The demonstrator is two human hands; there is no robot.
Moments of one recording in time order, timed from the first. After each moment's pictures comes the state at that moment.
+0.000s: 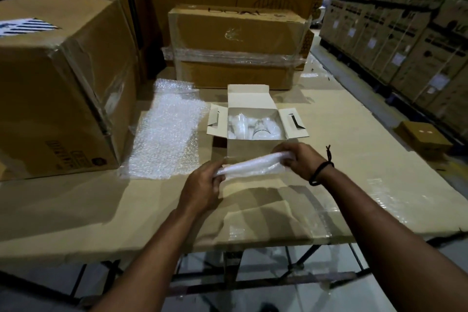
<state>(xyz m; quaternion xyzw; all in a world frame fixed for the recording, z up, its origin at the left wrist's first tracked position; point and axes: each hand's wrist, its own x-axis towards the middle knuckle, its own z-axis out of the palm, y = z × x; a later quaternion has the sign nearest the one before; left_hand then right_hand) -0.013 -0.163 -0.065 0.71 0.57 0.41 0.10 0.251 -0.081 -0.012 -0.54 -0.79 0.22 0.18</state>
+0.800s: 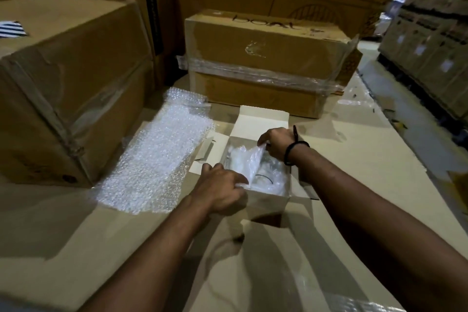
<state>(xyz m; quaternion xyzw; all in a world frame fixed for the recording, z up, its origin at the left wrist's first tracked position) 0.049 -0.020 -0.022 0.72 0.67 0.07 0.14 0.202 0.146 0.002 -0.45 -0.89 0.03 0.01</state>
